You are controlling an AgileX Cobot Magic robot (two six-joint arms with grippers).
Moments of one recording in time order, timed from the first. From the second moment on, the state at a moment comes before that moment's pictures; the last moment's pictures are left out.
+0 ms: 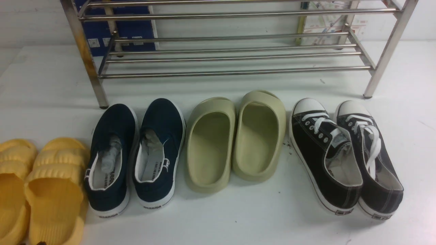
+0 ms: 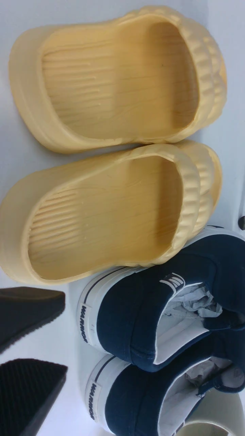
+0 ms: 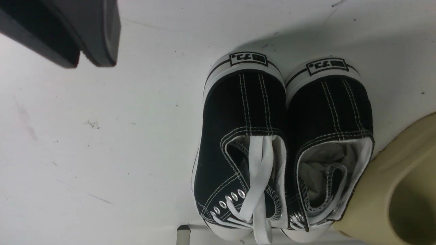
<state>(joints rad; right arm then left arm) -0.07 -0.01 0.01 0.09 0.39 -0.03 -0.04 -0.01 0.03 -0.02 0.40 -0.12</state>
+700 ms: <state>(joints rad) -0.07 -0.01 0.01 0.09 0.39 -0.03 -0.04 -0.01 0.03 -0.02 0.40 -0.12</state>
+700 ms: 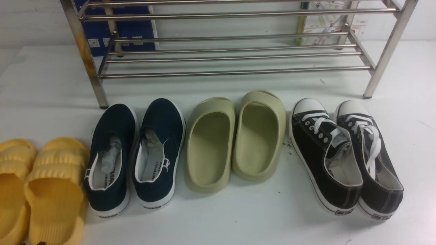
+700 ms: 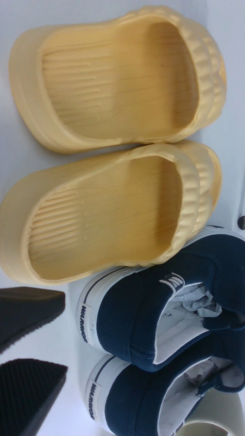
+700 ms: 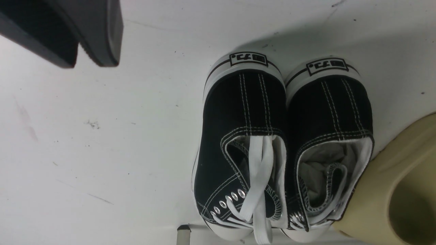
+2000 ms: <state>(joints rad) -0.07 -0.01 0.01 0.09 0.39 -0.03 -0.04 0.53 -0.78 0.03 0.60 -0.62</state>
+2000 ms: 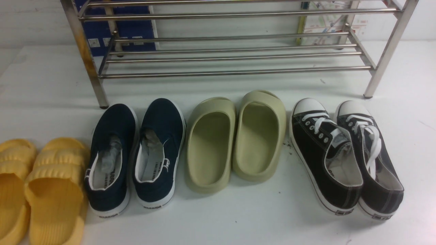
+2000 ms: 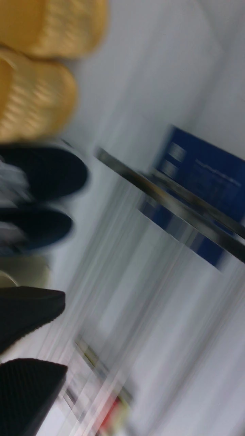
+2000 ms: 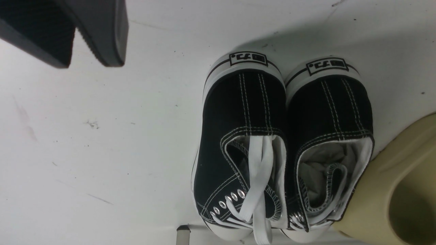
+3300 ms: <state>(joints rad) -0.07 -0.01 0.01 0.09 0.39 -0.03 -0.20 1.66 -1.01 -0.07 0.73 -0.26</state>
